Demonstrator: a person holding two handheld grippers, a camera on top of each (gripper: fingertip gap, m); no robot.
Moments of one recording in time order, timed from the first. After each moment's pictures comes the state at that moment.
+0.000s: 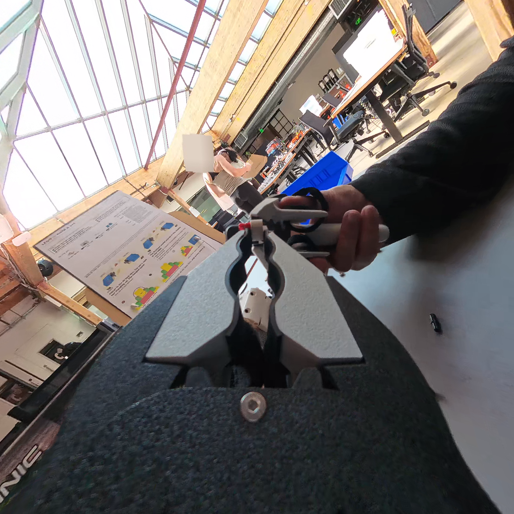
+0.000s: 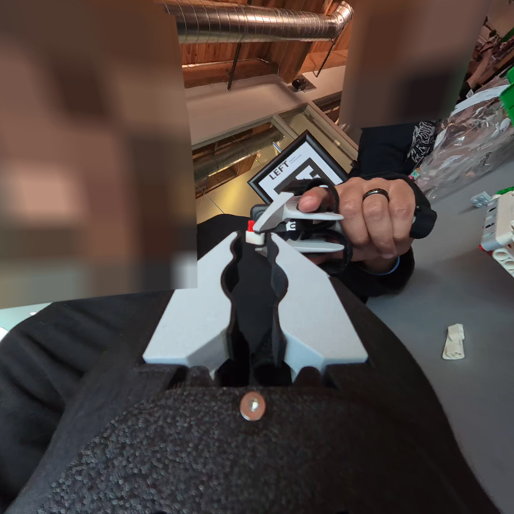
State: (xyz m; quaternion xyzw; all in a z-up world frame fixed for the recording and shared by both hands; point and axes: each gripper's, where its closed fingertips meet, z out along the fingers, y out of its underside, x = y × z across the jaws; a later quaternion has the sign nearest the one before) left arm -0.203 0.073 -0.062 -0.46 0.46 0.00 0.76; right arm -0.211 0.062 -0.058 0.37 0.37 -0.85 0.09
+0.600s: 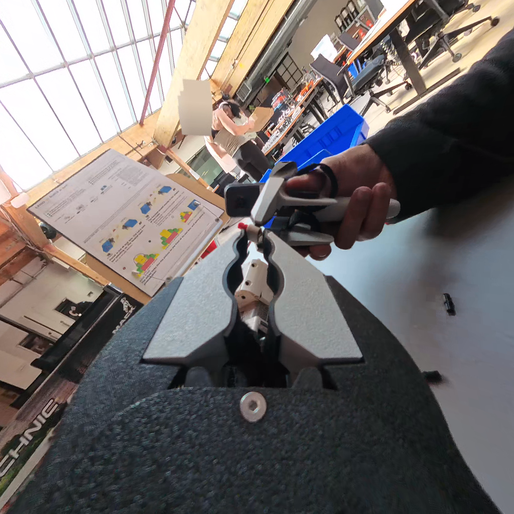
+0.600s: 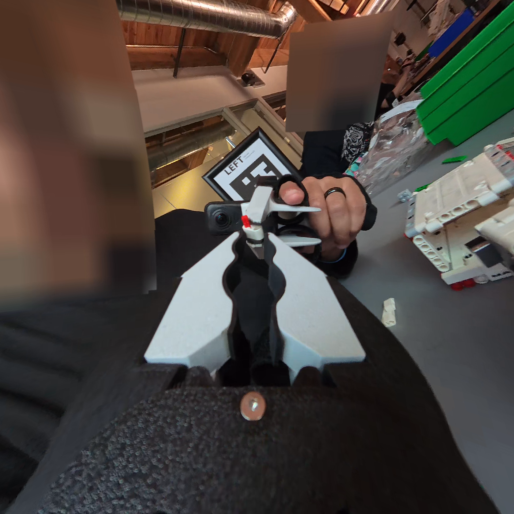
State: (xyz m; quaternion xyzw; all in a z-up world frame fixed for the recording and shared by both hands) left arm -0.211 0.094 -0.080 -0.52 0.45 0.04 0.72; right arm -0.222 0.074 -0.079 0.44 0.40 -0.80 0.03
